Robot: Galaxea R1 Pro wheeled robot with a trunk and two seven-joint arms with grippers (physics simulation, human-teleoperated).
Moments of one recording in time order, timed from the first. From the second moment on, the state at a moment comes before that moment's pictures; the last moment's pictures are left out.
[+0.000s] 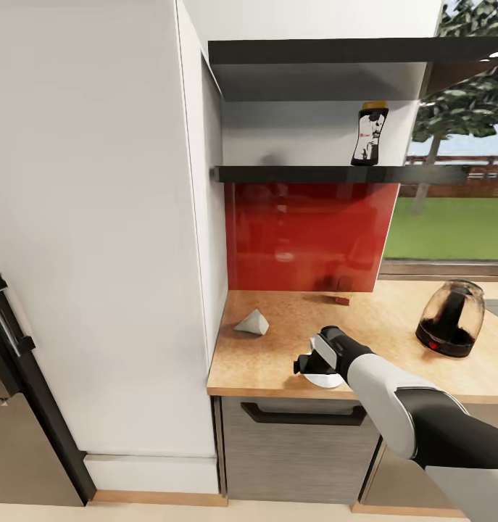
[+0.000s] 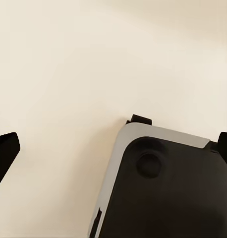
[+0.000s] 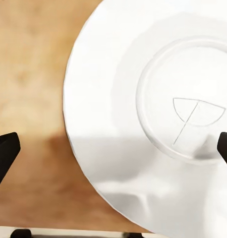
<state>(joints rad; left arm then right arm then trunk) -0.03 0.08 0.08 -0.04 0.22 -0.34 -0.01 -1.13 0.07 -0.02 -0.12 -0.05 0.77 -0.08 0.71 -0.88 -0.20</state>
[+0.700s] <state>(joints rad) -0.03 0.08 0.08 -0.03 0.22 -0.34 -0.01 -1.13 0.05 -0.03 -0.13 -0.07 0.76 -0.08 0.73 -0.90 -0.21</state>
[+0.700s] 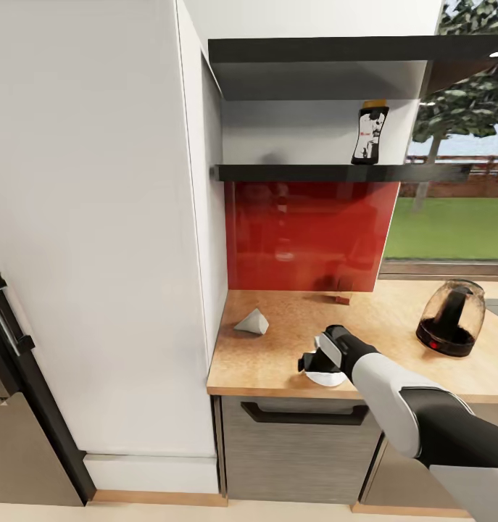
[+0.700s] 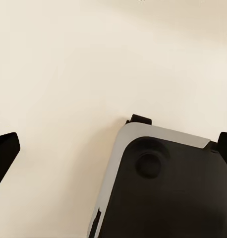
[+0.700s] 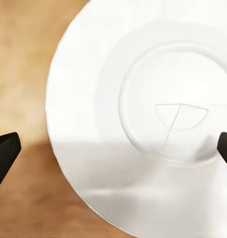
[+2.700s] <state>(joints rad) -0.03 0.08 0.10 -0.04 0.24 -0.33 0.00 -1.13 0.03 -0.02 -0.20 -0.05 0.75 -0.08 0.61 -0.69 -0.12</state>
